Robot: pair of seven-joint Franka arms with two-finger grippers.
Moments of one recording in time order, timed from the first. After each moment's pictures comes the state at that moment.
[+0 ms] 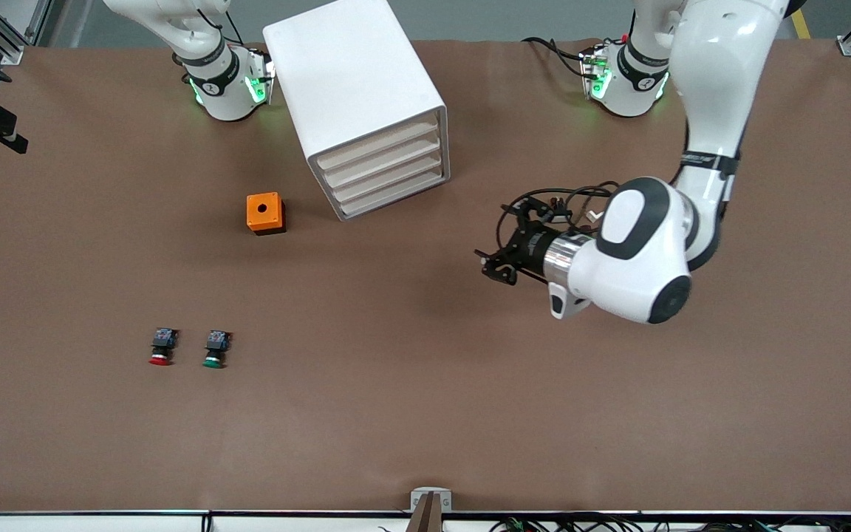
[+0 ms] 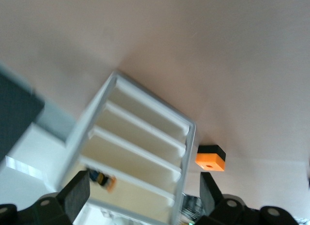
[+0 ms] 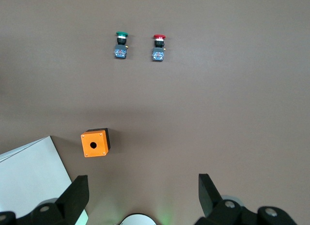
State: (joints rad) left arm -0.37 0.63 -0.06 -1.37 -0.82 1.55 -1.51; right arm 0.00 -0.13 -0.11 -1.60 0.00 1.44 -0.15
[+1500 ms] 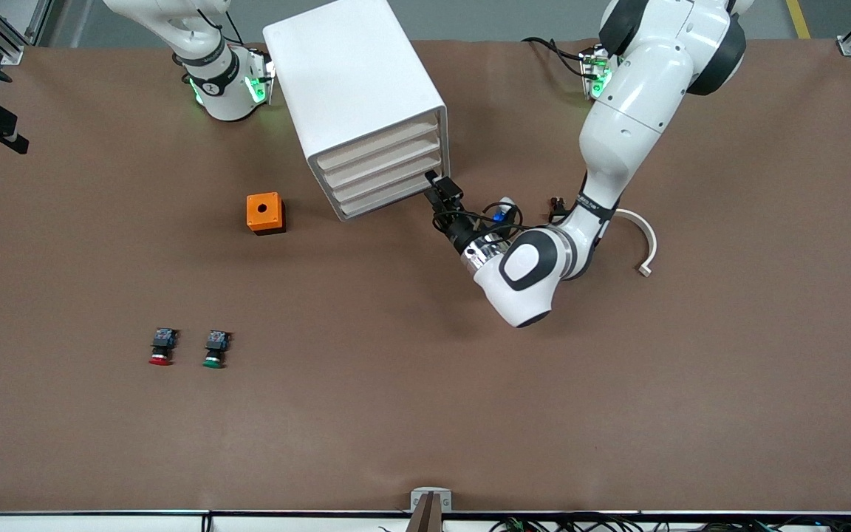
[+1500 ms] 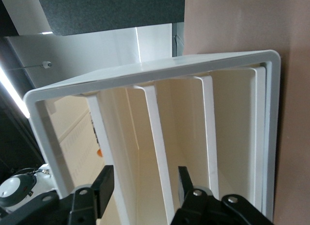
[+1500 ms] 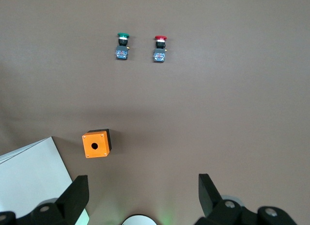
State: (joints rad) left arm -0.47 0.95 -0.13 -1.36 -1.08 1.34 -2.24; right arm 0.00 -0.13 -0.11 -1.60 0.01 1.44 -0.15
